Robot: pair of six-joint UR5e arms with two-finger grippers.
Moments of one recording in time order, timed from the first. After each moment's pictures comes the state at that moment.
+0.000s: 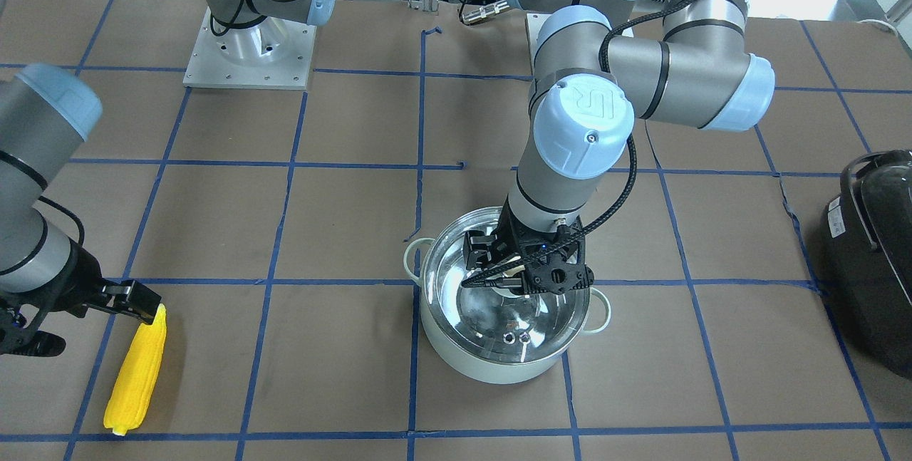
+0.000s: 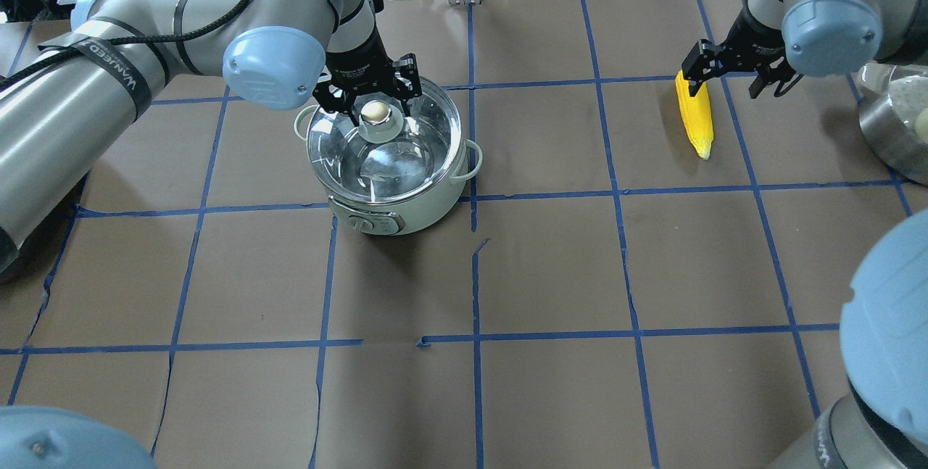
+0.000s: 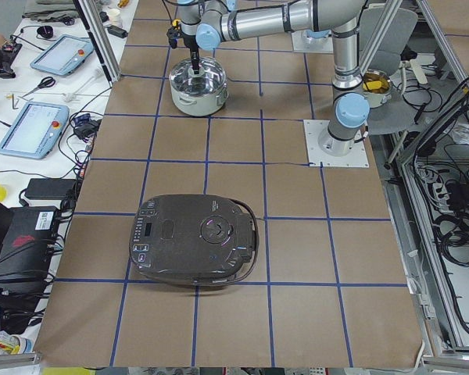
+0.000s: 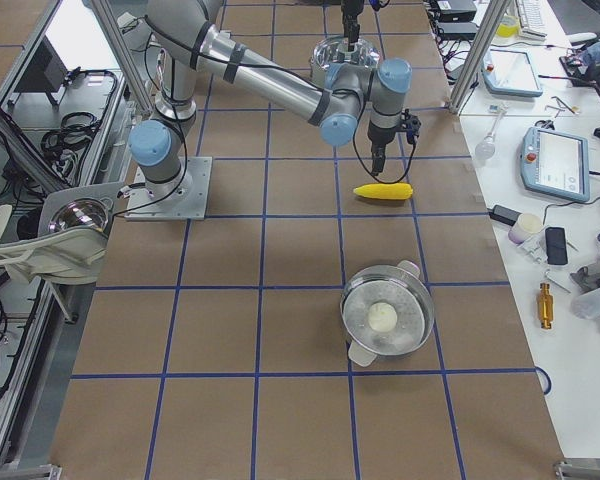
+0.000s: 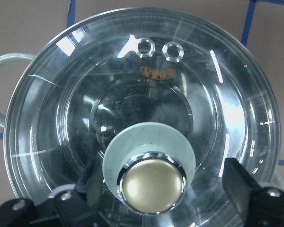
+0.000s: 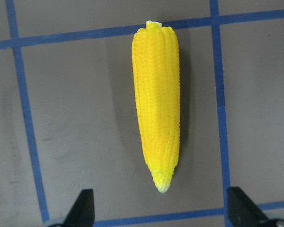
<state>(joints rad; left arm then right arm) -1.74 -1.95 -1.50 -1.24 1.52 -0.31 1.33 -1.13 1.56 -2.04 -1.57 -0.15</state>
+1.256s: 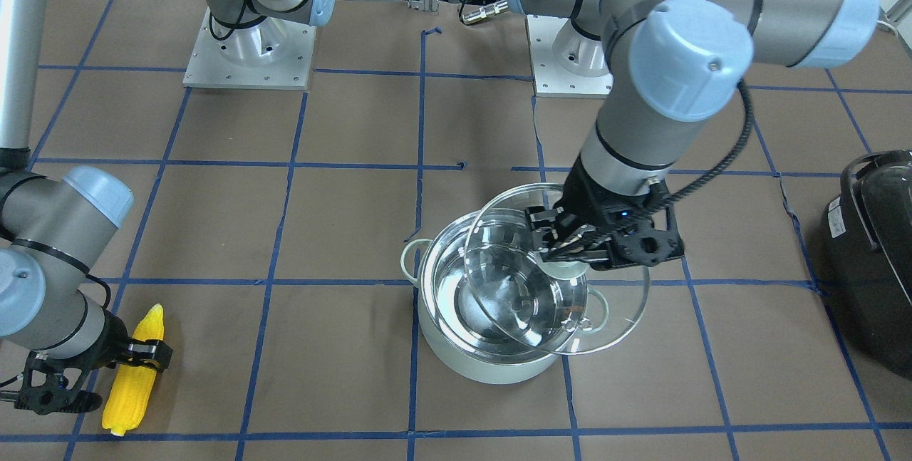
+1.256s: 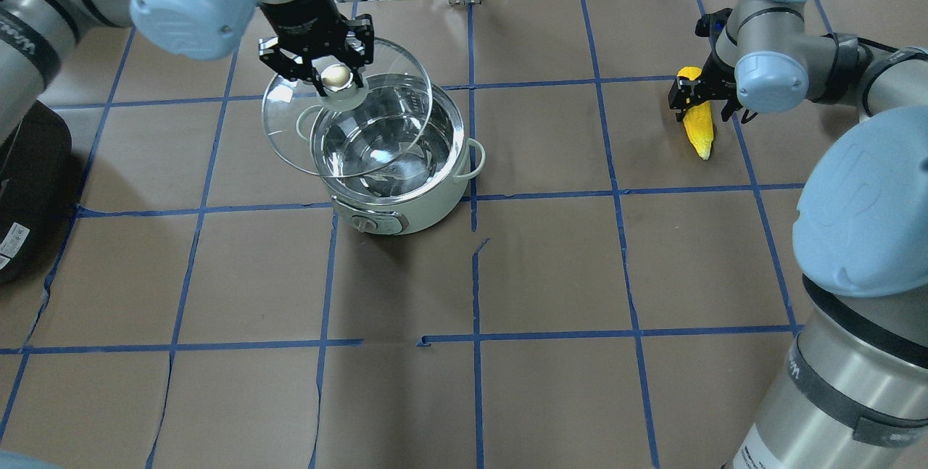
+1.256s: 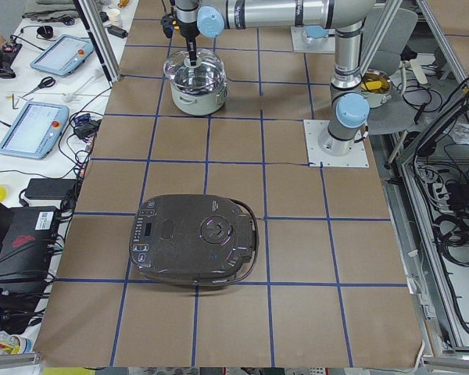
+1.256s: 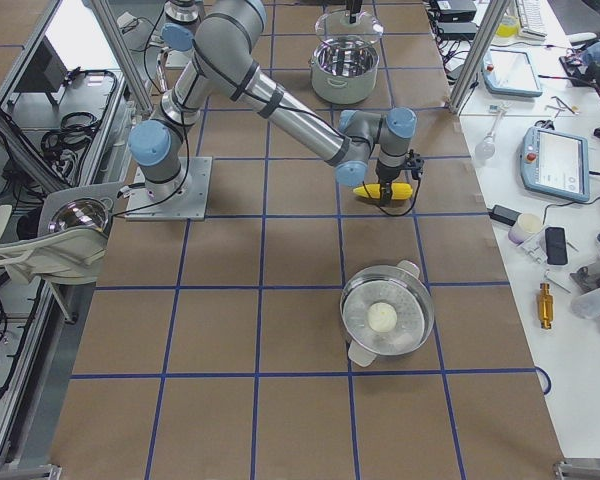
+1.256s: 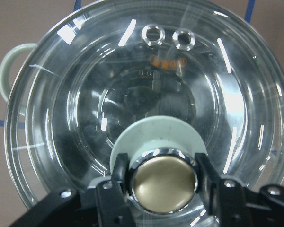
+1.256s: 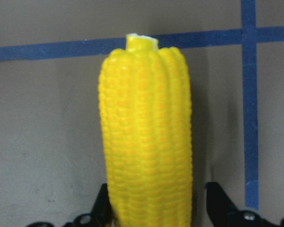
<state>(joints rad) -1.61 -1.86 -1.40 -1.42 1.52 -0.23 1.32 -0.93 1.54 -2.22 -1.60 -0.18</state>
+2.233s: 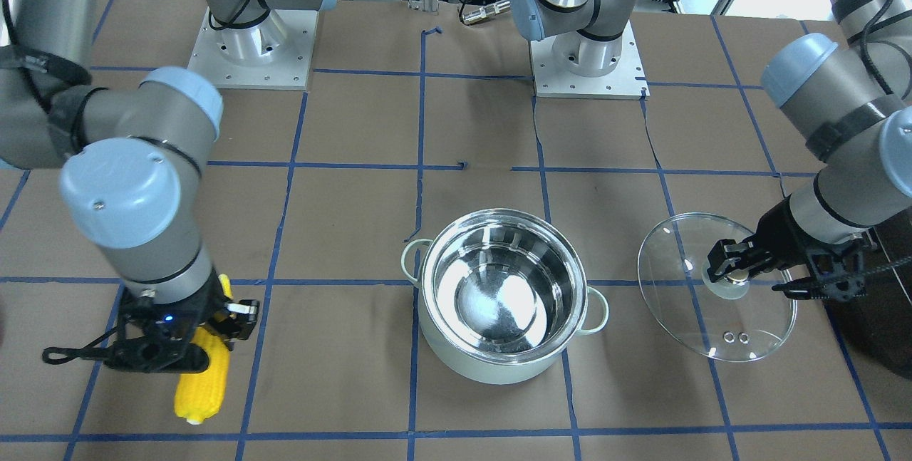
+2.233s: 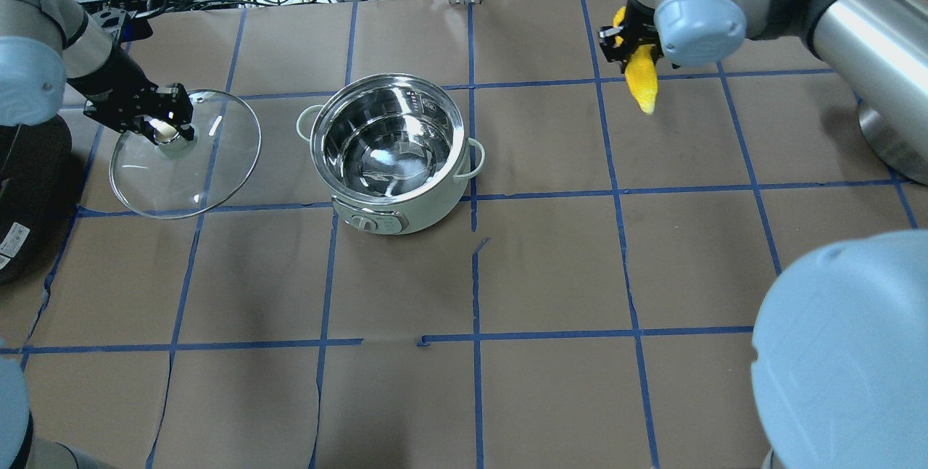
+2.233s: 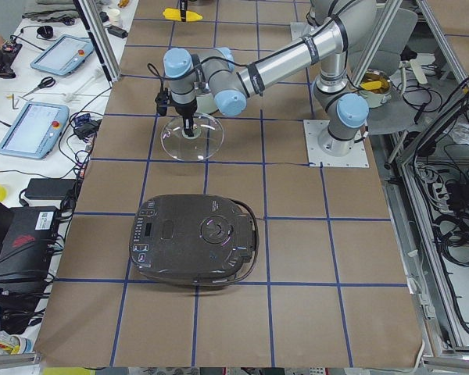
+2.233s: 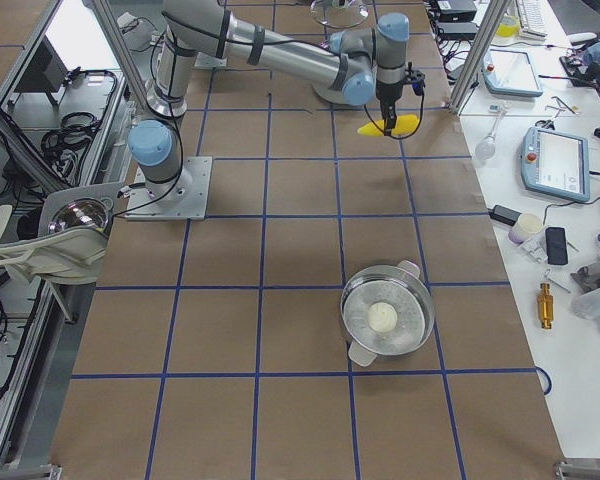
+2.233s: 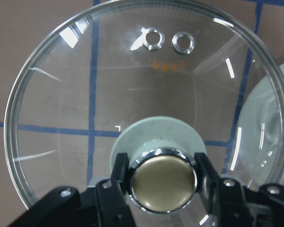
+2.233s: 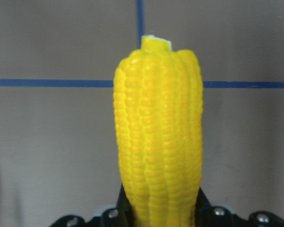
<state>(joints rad) -1.19 -1.88 -1.69 -1.15 1.53 0.31 1.65 -1.10 1.38 -1.98 -1.69 0.06</state>
